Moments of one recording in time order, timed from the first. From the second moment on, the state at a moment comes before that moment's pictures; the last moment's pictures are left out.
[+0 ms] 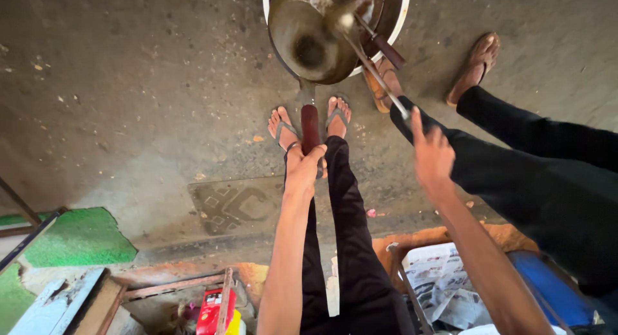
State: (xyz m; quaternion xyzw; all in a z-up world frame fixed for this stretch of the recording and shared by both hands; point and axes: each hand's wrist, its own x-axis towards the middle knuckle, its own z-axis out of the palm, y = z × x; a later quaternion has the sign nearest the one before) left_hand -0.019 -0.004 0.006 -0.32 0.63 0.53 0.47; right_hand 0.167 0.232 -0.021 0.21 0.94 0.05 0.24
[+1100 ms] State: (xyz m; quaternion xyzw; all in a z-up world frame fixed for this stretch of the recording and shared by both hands) left_hand -0.037 0.002 0.039 -0.23 0.77 0.42 0.42; right_hand 0.079 0.149 -0.029 0.63 0.34 -0.69 -0.01
